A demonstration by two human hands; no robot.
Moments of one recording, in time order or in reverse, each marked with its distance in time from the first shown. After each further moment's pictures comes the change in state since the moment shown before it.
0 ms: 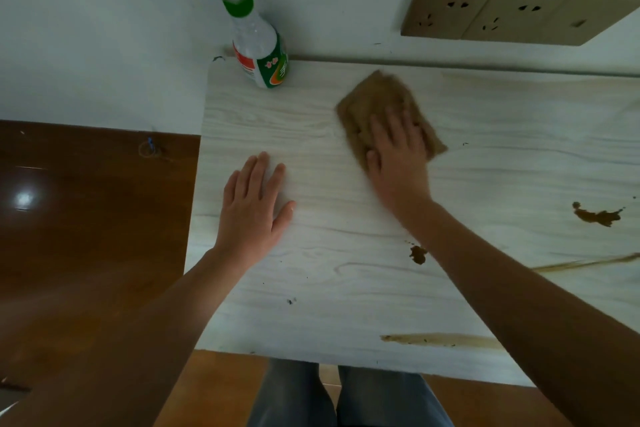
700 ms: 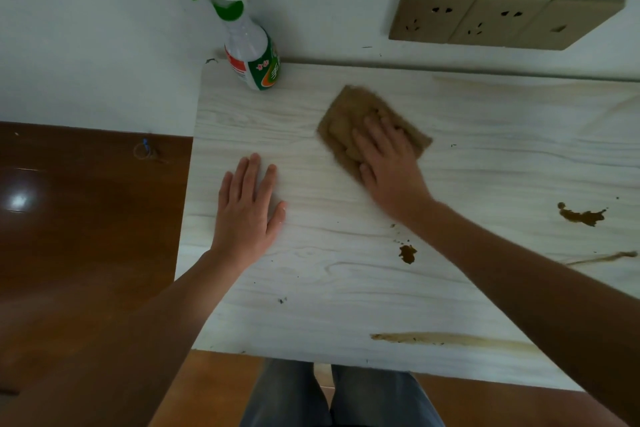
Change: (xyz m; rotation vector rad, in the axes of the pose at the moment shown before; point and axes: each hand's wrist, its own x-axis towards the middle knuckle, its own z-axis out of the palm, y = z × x) left_hand -0.002 0.008 0.005 -0.018 0.030 -0.012; right_hand -0.006 0.022 -0.007 -0.050 -0.104 -0.224
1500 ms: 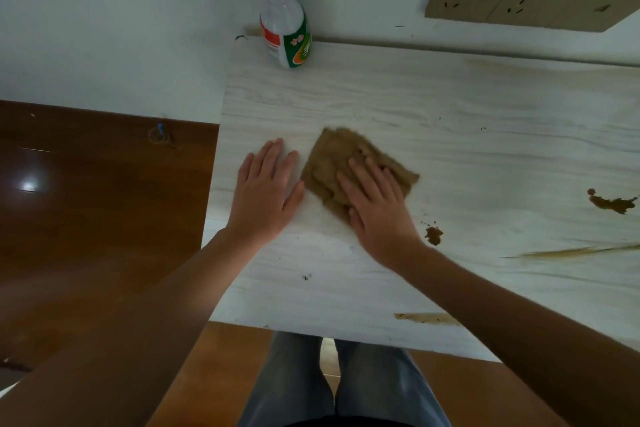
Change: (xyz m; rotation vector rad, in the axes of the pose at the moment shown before) left_hand -0.011 -0.010 -0.013 -0.133 -0.018 0.007; right_hand -0.073 -0.086 0.026 0.025 -0.095 -0.064
